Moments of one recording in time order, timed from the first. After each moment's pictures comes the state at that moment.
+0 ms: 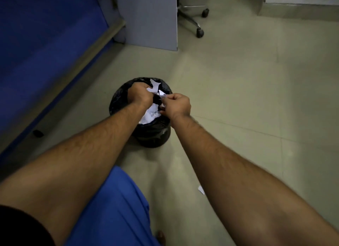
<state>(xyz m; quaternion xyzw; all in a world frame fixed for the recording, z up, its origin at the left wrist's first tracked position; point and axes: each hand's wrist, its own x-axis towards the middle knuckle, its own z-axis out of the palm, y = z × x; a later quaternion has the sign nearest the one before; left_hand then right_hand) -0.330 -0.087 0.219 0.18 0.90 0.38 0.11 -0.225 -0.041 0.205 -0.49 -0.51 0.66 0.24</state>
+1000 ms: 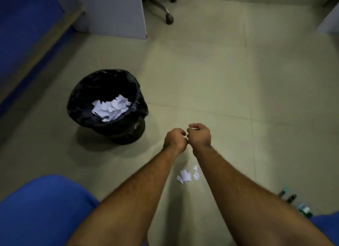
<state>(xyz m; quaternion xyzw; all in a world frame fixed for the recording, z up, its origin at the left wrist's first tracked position) -0.130 -0.049 0.078 0.31 0.85 0.24 0.35 -0.062 0.009 0.063 -0.65 -0.48 0.56 0.20</state>
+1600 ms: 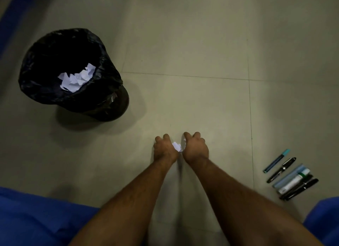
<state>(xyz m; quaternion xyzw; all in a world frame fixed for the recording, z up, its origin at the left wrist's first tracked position) -0.048 -0.120 -0.027 0.27 0.90 0.06 0.33 0.046 -0.067 -0.021 -0.53 -0.78 0.30 -0.14</state>
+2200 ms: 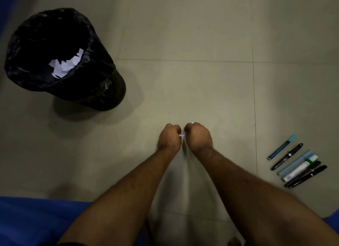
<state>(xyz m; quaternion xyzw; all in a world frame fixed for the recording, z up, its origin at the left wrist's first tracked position) -0.039 -0.116 -0.044 0.35 0.87 0.11 0.33 0.060 -0.059 -0.042 -0.49 -0.81 0.31 -0.06</state>
